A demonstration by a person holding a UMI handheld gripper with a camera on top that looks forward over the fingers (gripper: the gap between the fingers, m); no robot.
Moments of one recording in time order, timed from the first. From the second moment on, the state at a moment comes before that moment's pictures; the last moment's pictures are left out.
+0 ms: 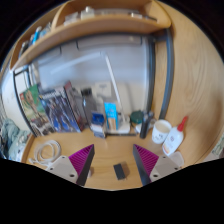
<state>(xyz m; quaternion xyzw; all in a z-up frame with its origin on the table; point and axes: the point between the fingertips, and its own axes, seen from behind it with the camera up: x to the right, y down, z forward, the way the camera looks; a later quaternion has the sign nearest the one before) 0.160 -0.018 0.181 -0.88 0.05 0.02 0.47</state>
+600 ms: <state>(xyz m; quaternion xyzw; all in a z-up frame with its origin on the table) 0.027 -0.203 0.253 -0.83 0.02 0.04 0.55</state>
